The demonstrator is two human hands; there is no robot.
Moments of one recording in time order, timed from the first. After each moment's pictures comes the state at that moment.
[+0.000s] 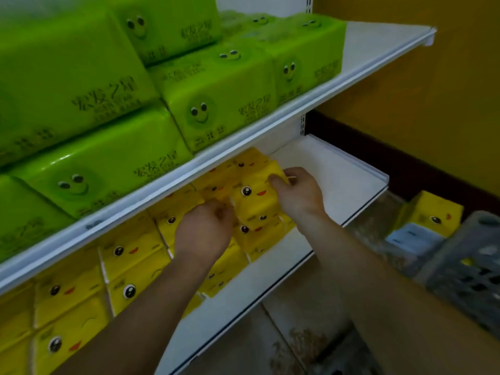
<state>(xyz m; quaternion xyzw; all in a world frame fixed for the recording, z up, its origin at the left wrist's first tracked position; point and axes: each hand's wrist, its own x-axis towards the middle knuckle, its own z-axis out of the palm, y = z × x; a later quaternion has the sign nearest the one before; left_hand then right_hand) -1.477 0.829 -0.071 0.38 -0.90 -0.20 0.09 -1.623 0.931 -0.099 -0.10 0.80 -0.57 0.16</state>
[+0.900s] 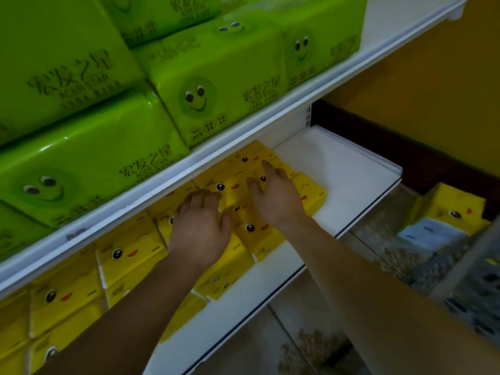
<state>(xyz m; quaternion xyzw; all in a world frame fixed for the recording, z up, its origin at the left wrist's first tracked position) -1.478 0.786 -0.108 0.27 -0.96 -0.07 0.09 -1.616 0.881 -0.134 -0.29 0.87 -0.39 0.09</state>
